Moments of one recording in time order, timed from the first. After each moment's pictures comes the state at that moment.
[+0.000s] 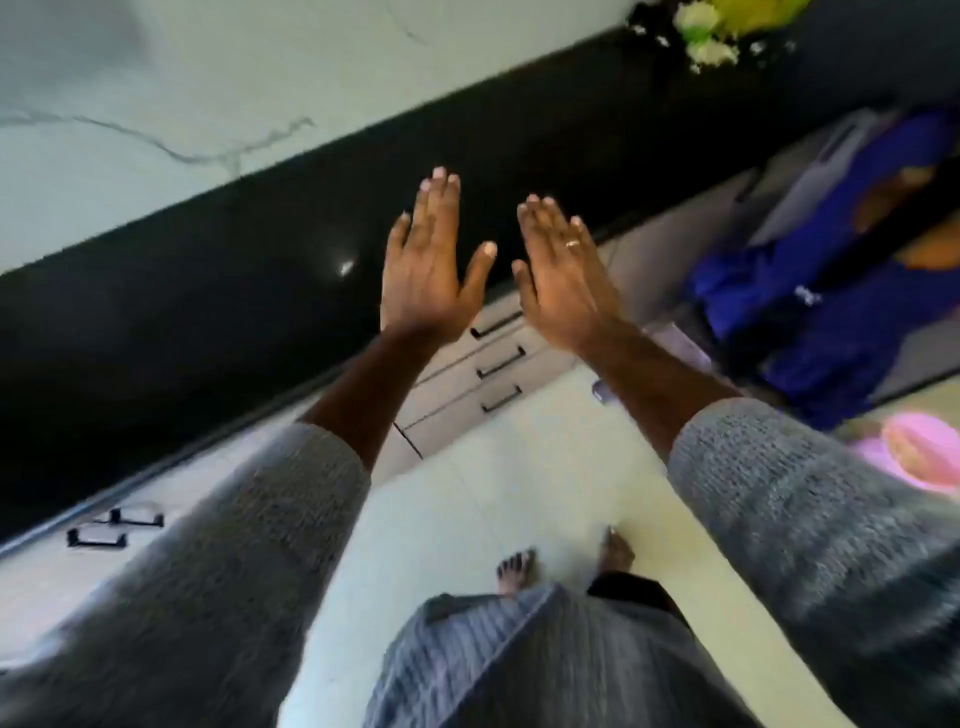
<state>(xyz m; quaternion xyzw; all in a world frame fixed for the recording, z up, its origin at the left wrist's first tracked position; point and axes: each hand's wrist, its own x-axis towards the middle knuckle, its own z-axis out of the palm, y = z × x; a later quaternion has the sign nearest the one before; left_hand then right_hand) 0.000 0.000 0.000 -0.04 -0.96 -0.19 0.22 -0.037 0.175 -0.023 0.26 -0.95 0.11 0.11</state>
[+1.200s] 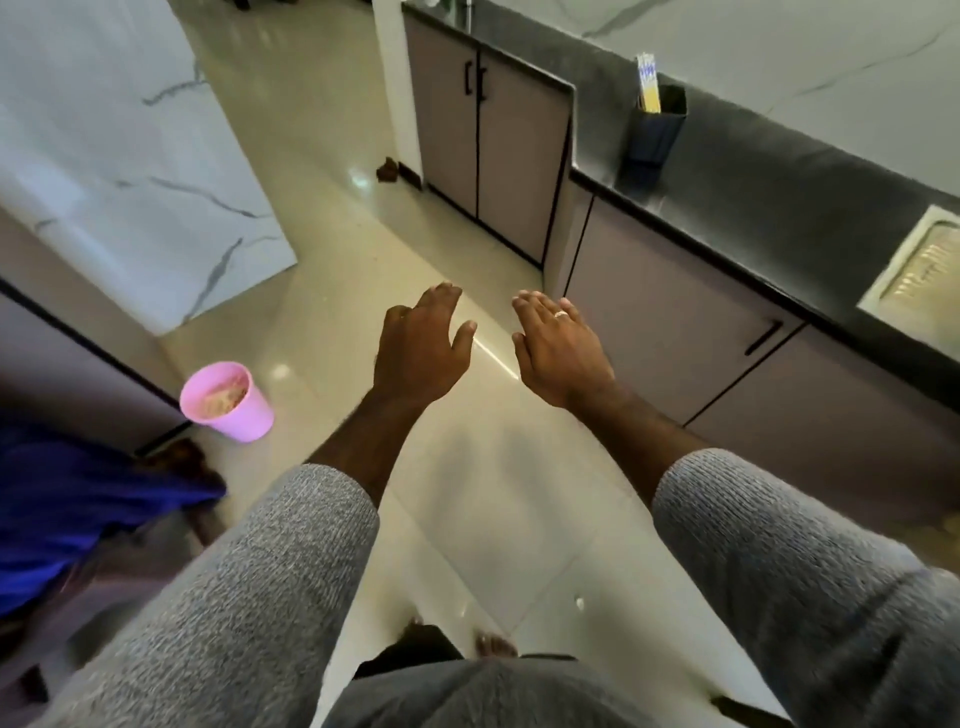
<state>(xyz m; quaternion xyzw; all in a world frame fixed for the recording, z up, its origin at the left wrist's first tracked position) 0.465 0.775 -0.027 -0.75 -0.60 -0.27 -0.07 0.660 0.777 -0.041 -0.58 -0.80 0.03 0.11</state>
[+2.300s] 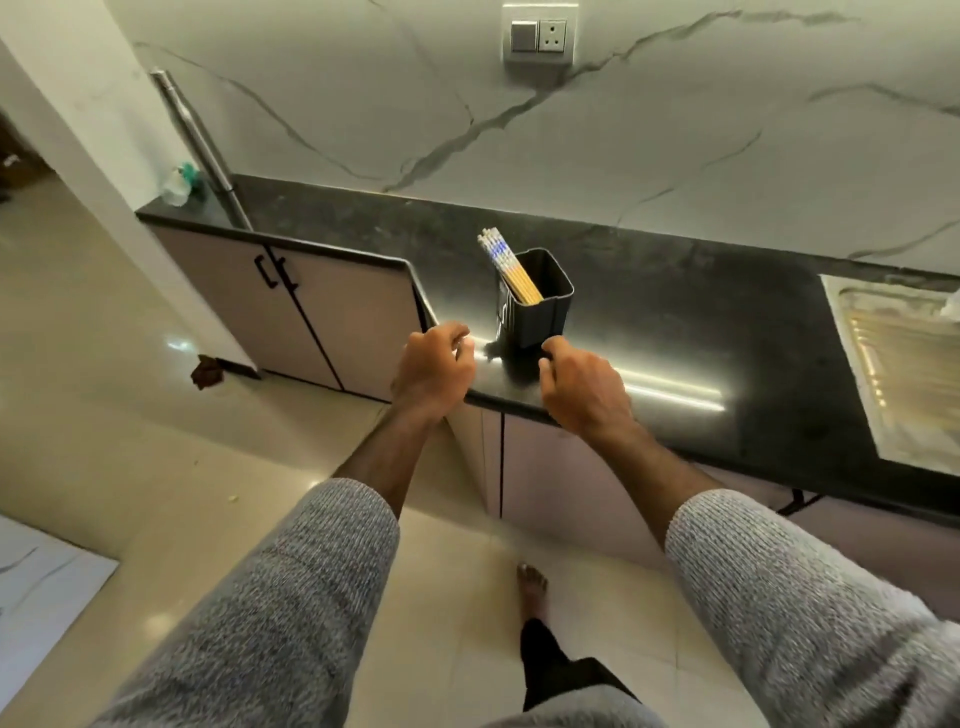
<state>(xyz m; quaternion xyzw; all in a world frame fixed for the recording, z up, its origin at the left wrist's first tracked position) 0.689 1.366 -0.016 -0.80 -0.48 -0.25 -0.26 0.850 1.254 -0.039 -0.82 -0.52 0.00 0.22</state>
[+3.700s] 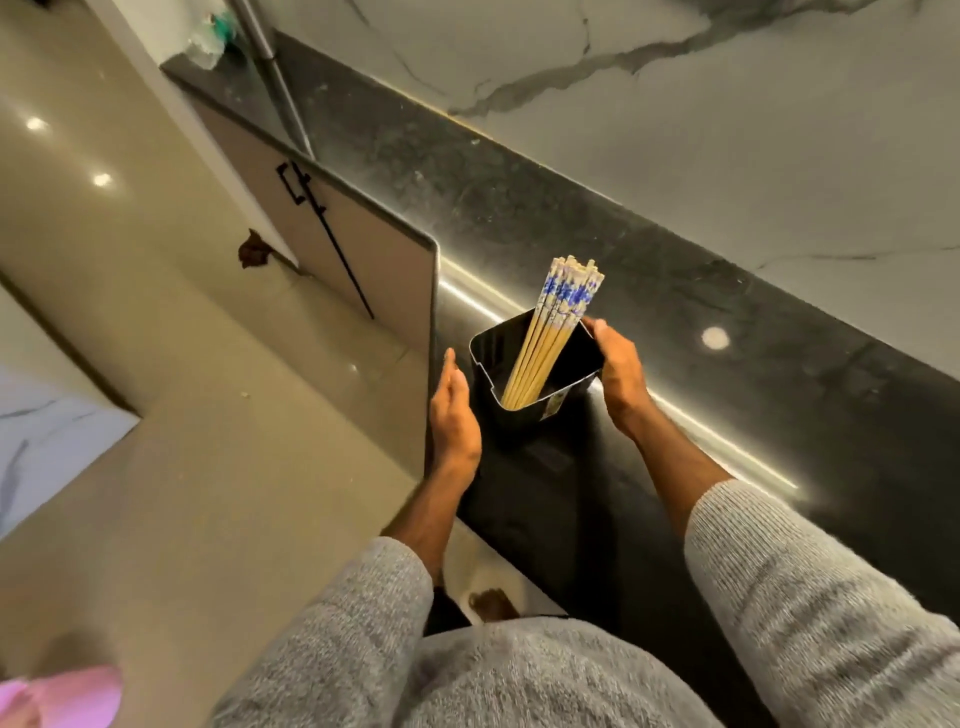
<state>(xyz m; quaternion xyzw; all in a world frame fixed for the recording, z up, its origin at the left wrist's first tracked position) 0.870 1.509 -0.147 -0.39 -0.60 -0.45 -0.54 1.066 1.523 -0.122 -0.64 -0.34 0.47 0.51</state>
